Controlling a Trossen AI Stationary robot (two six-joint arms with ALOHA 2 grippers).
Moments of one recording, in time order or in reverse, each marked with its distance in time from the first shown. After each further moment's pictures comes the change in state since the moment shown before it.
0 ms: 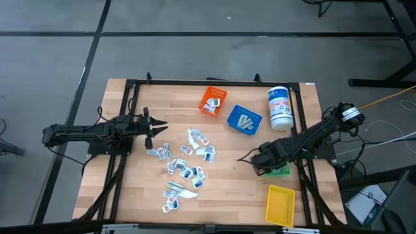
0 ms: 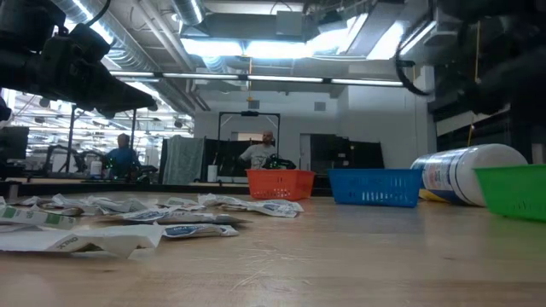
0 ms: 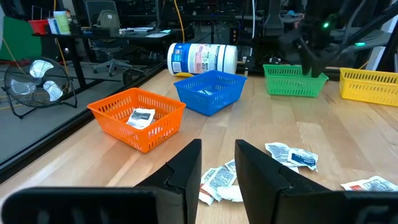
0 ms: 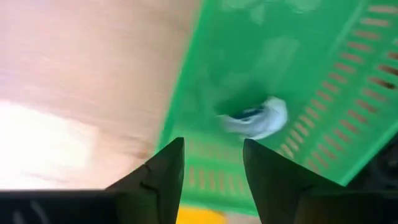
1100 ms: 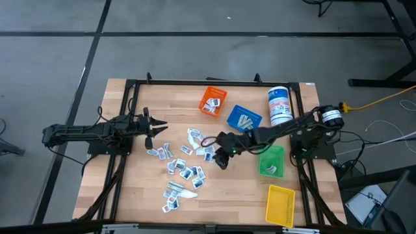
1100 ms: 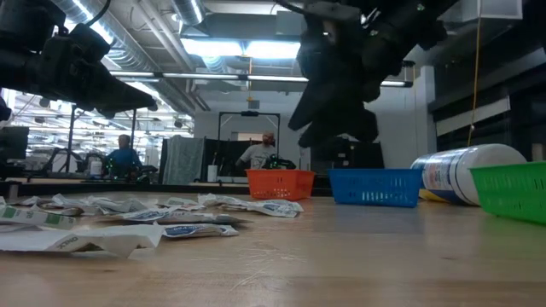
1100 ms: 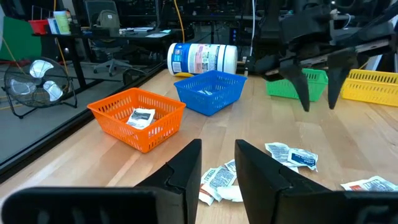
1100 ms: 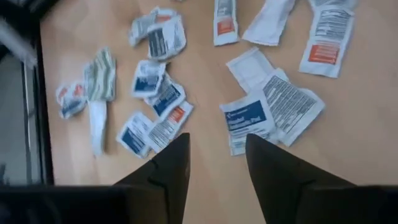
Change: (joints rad) left arm 0.000 0.000 0.000 0.000 0.000 0.000; right arm -0.263 0.233 0.121 0.922 0.143 -0.895
